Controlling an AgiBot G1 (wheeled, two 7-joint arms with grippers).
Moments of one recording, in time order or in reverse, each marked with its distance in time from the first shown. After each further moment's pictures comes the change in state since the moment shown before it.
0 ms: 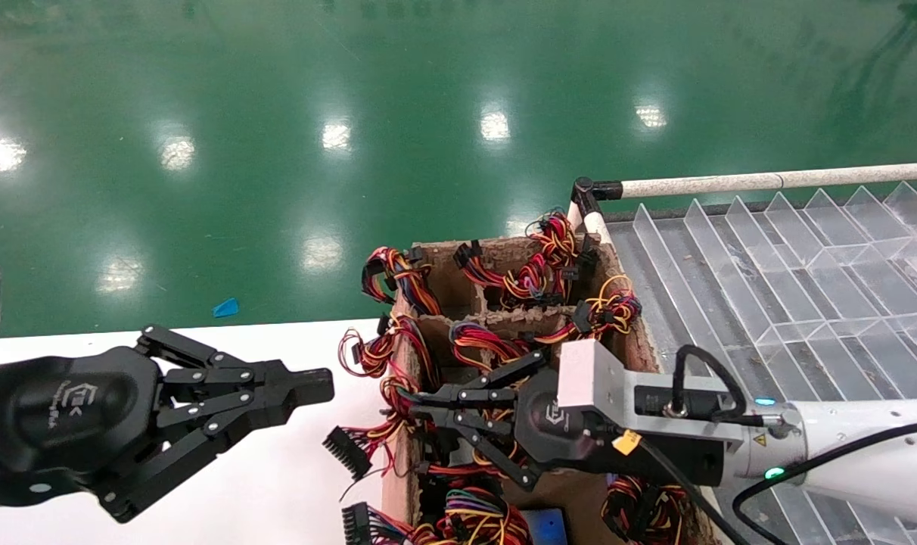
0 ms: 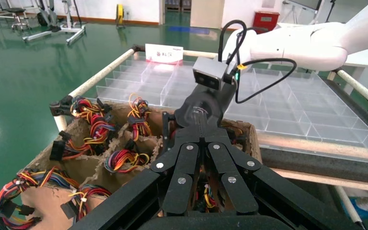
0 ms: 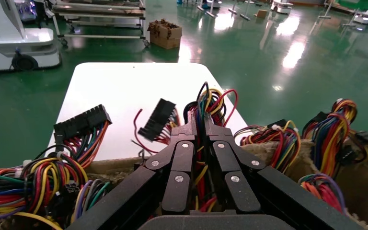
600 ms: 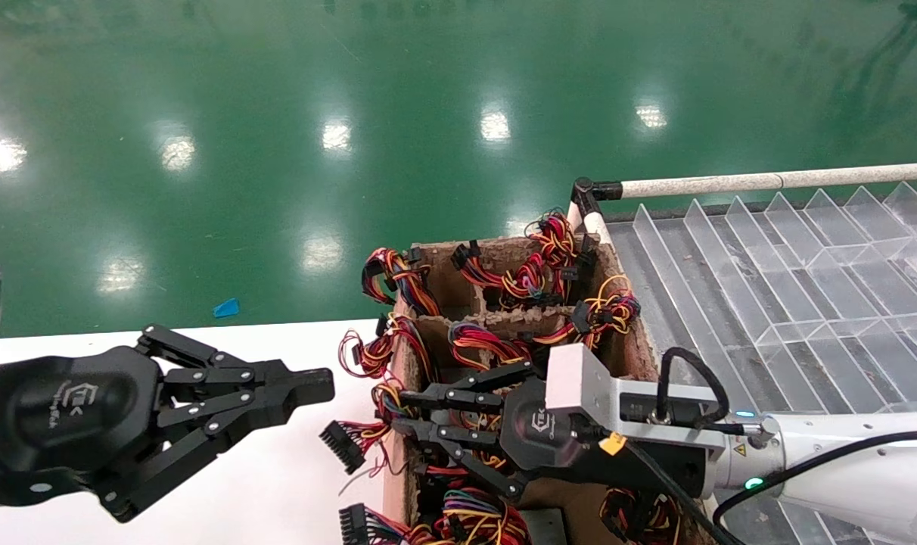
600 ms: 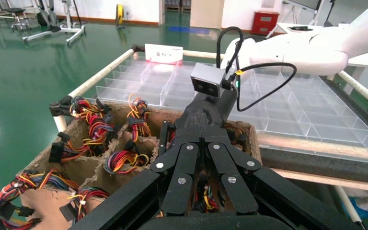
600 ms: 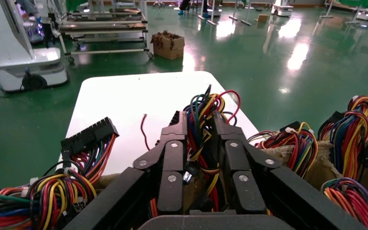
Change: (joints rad) left arm 0.000 0.000 0.000 0.000 0.000 0.000 0.000; right arm -0.029 -0.037 -0.017 -0.051 -0.002 -0.002 0.003
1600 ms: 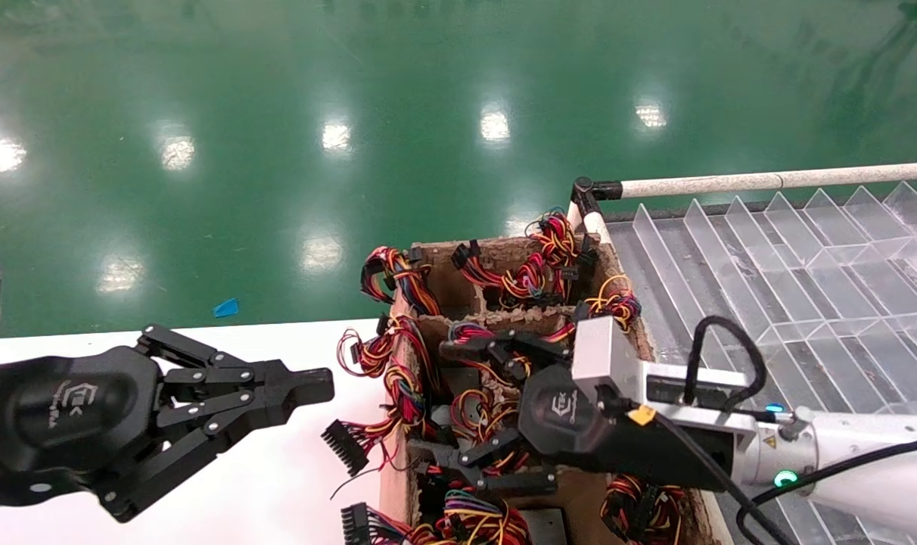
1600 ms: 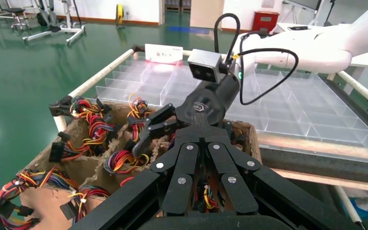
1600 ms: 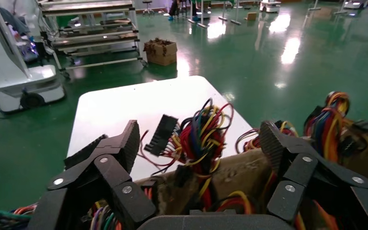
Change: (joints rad) left arm 0.000 0.000 0.000 0.000 0.000 0.000 0.000; right arm -0.023 0.047 0.025 0.091 0.050 0.036 0.136
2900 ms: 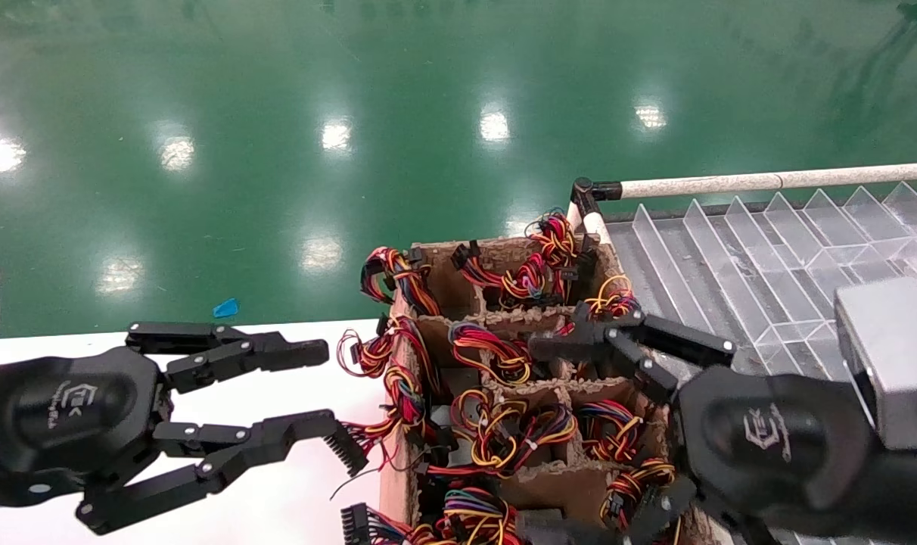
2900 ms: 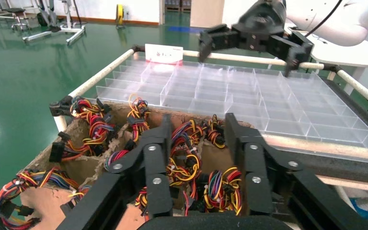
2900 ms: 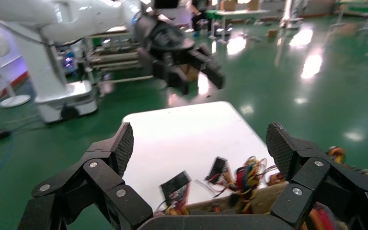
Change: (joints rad) left arm 0.000 0.000 0.000 0.000 0.000 0.000 0.000; right arm -0.067 0.331 0.143 0.359 0.224 -0.071 0.279
